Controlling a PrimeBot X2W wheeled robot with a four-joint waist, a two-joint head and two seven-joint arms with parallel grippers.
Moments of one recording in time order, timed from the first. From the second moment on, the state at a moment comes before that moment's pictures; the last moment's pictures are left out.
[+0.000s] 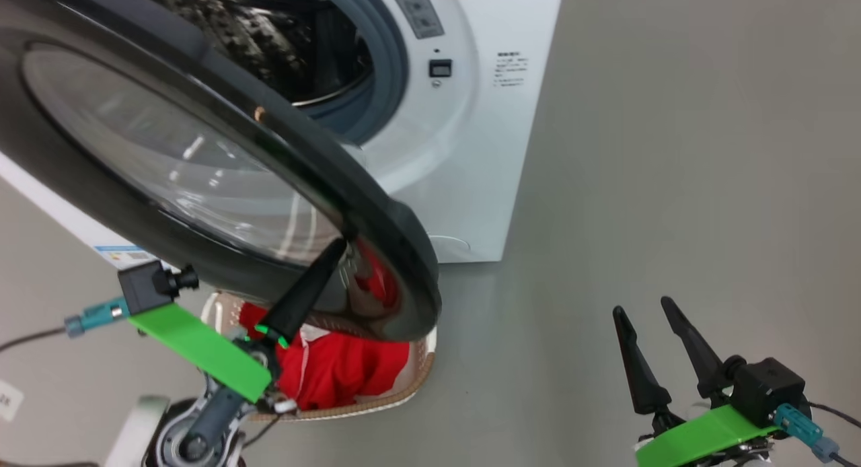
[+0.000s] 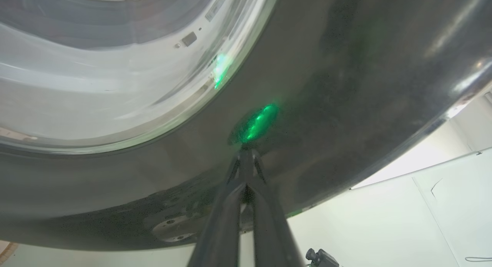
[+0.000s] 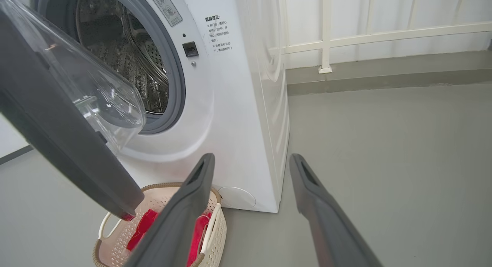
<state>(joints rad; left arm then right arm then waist) -0.34 0.20 -0.25 0.07 -1.46 -0.12 0.28 -0.01 -0.04 0.07 0.19 0.32 0.12 -0.26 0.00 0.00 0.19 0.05</state>
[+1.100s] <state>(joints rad) -0.61 0.33 -0.44 0.27 -1.51 -0.12 -0.03 -0.05 -0.04 0.06 0.16 0.36 0.12 -0.26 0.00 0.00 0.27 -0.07</state>
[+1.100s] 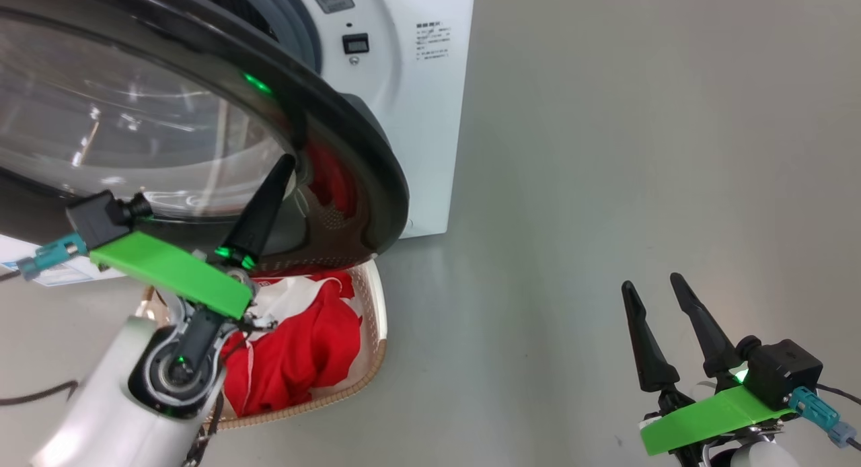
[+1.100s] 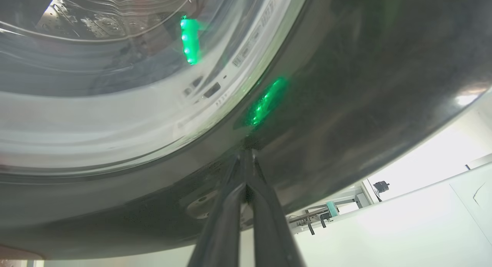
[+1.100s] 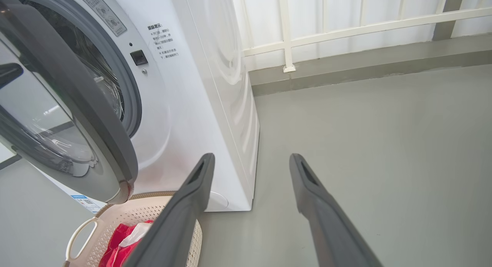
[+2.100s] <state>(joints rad) -0.15 0.39 -0.37 0.30 -1.34 -0.12 -0.25 0.07 -0.04 0.01 0.18 0.31 0.12 -0.26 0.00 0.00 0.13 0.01</state>
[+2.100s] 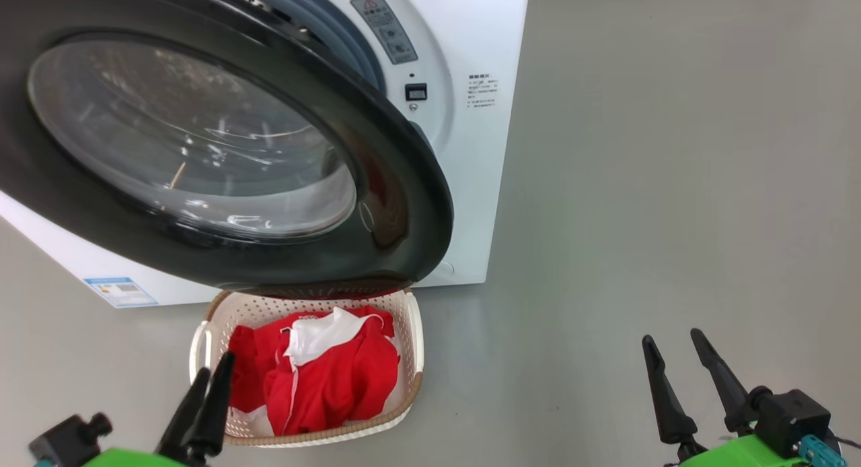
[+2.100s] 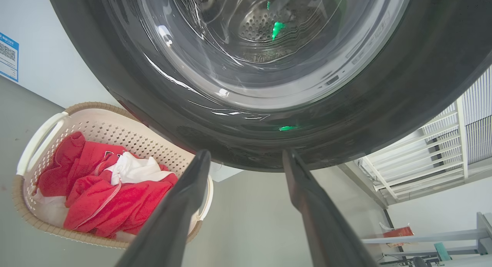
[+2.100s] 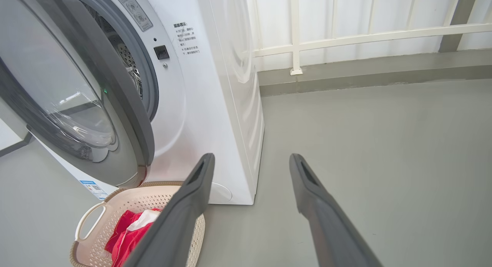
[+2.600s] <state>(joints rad) 0.06 0.29 -0.08 0.19 -0.71 -0.13 -0.25 0.10 -0.04 -0.04 0.17 0.29 0.12 -0.26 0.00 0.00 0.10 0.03</state>
